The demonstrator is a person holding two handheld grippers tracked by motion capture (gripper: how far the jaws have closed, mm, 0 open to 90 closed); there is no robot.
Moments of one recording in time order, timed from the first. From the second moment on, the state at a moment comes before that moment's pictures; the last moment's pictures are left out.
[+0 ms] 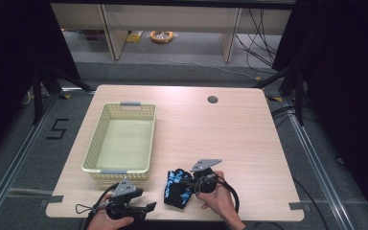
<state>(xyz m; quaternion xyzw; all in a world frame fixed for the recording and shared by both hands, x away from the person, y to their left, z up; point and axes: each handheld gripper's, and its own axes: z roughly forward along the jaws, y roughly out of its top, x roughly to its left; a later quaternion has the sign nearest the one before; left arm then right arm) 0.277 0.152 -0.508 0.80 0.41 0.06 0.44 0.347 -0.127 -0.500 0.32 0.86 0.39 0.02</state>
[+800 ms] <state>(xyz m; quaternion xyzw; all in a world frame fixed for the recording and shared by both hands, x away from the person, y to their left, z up) 0.277 0.135 -0.505 0.79 0.41 0.03 0.46 0.368 -0.148 -0.493 0.38 0.83 0.42 0.05</state>
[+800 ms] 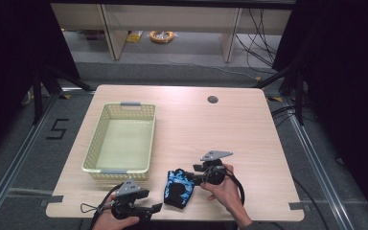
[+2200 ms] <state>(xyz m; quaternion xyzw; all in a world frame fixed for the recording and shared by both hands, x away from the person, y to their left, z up) 0.290 0.096 -0.522 0.81 0.38 0.02 0.44 0.363 -0.145 -0.512 0.37 0.85 0.38 0.01</state>
